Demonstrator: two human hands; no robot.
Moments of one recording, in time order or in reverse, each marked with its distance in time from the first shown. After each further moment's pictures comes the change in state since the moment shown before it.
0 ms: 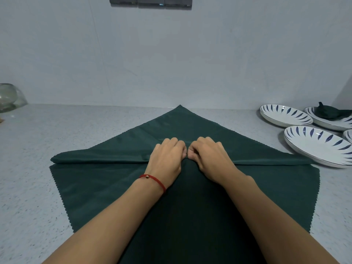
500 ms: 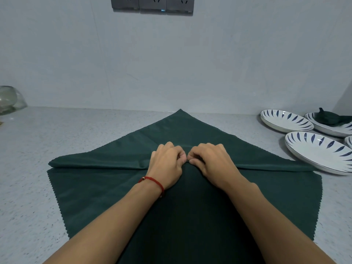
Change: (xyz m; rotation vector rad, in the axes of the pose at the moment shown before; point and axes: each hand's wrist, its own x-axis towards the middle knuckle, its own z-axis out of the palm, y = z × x) left_hand 0.007 -0.001 0.001 -0.184 -0.047 -0.175; right_hand 0.001 0.006 -0.004 0.001 0.048 -0.072
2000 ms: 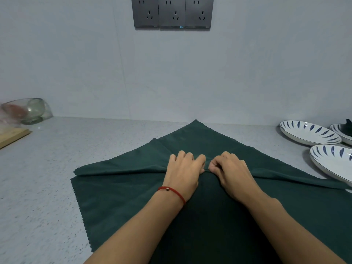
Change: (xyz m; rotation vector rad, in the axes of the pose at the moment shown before) left_hand 0.005 -0.008 0.006 0.333 0.193 0.231; right_hand 0.008 0.010 0.017 0.043 0.035 0.126
